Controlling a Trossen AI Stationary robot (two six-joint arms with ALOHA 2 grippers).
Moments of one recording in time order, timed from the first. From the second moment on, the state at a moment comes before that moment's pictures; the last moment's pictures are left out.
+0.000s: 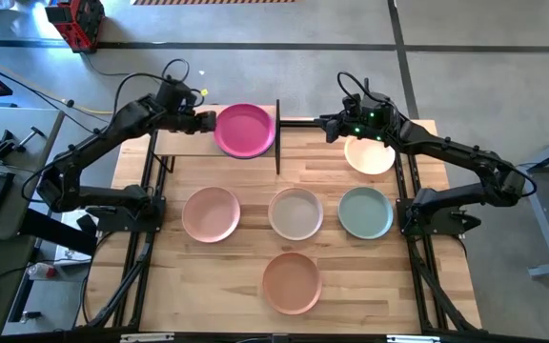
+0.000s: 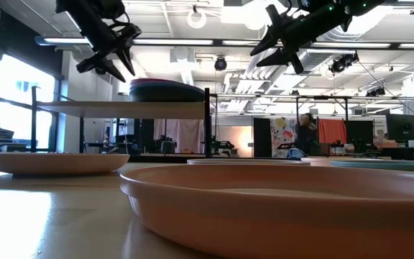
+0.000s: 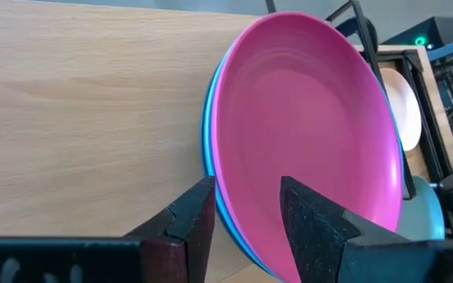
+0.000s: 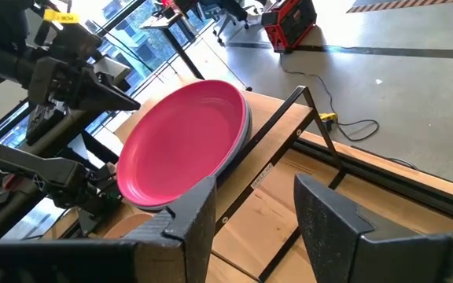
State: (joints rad) left arm 0.83 1.16 1.09 -0.76 0.12 -0.62; right arm -0.59 1.20 0.95 -0.08 -0.12 0.52
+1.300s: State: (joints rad) left arm 0.74 1.10 1.09 -0.74 0.16 -0.54; right arm -0.59 1.20 0.95 -0.12 -0.12 0.52
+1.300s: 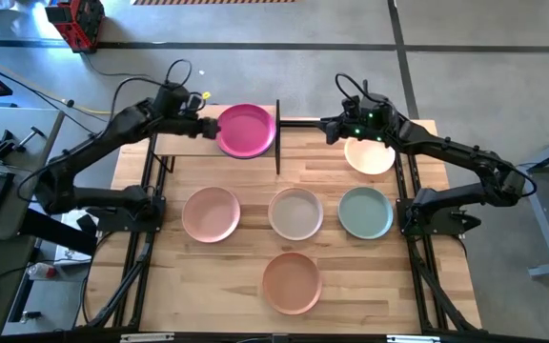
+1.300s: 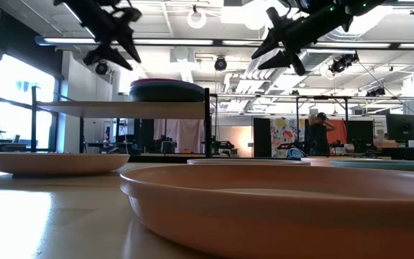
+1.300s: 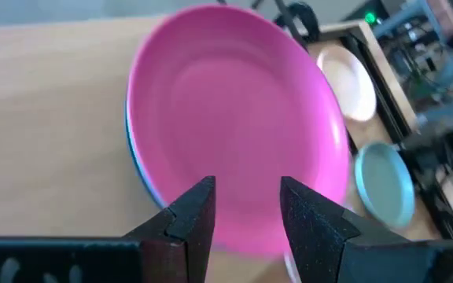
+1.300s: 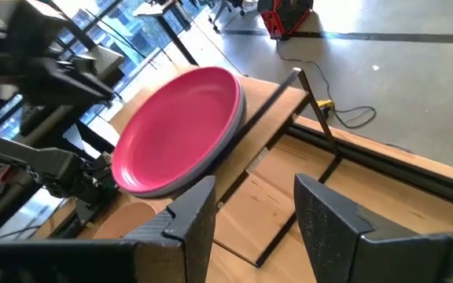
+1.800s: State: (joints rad) left arm 0.55 1.00 1.03 -1.14 0.14 -0.59; right arm -0.59 1.20 0.95 -0.19 -0.18 0.52
